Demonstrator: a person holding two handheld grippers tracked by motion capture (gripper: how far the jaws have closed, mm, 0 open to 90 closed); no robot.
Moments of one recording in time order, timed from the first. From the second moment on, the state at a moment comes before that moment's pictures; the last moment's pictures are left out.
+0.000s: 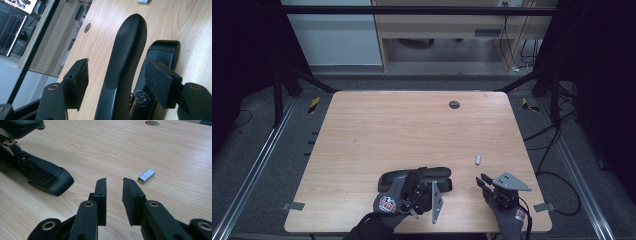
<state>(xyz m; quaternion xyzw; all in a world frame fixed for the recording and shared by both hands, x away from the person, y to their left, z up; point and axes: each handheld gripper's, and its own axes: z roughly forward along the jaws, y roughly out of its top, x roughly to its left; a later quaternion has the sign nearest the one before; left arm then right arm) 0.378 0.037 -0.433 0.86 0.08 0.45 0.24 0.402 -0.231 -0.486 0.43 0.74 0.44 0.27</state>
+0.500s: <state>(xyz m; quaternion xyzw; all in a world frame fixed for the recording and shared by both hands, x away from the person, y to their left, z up) 0.386 0.020 -0.447 0.86 0.05 0.47 0.21 0.403 -0.231 -0.486 0.43 0.74 0.44 0.27</state>
